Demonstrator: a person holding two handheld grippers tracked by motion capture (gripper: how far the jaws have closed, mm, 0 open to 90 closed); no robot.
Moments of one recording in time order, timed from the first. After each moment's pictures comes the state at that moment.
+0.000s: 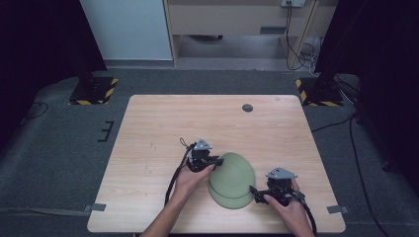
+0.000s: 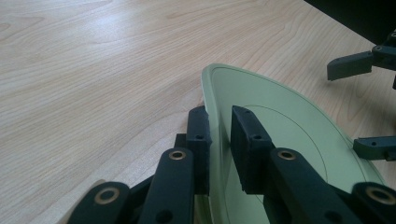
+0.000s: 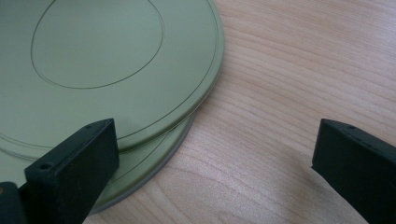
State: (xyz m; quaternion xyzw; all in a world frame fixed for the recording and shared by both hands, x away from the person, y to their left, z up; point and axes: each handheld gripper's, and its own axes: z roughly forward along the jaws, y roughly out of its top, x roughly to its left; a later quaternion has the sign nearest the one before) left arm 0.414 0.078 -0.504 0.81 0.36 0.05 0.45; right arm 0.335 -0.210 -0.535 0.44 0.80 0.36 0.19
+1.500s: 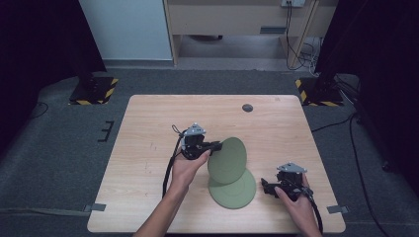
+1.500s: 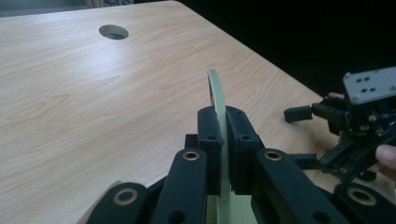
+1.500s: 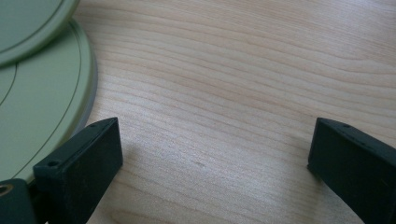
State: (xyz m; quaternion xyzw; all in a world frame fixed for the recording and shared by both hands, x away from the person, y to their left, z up) left arm 0.419 0.092 -0.437 0.77 0.36 0.05 0.52; right arm 0.352 -0.240 -0.539 0.52 0.76 0.32 0.22
